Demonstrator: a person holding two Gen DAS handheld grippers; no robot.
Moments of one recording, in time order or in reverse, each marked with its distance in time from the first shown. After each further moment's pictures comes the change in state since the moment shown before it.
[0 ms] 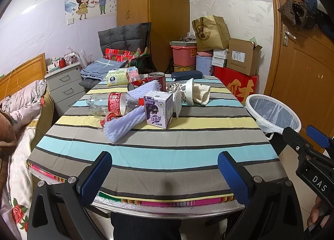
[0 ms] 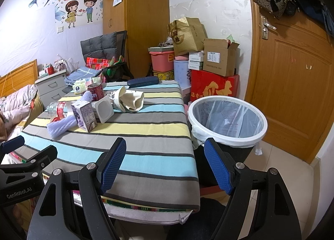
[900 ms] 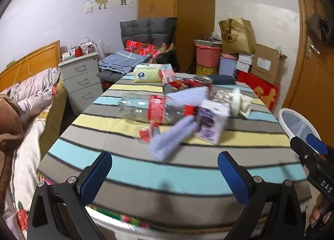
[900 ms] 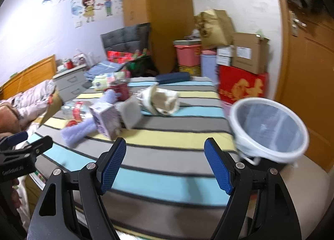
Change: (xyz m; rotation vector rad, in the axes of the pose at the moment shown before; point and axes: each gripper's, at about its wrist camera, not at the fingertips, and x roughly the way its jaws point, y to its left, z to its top) left arm 0.038 0.094 0.029 -0.099 0.031 0.071; right arm 0.052 0.050 0.022 -0.050 0.026 0.222
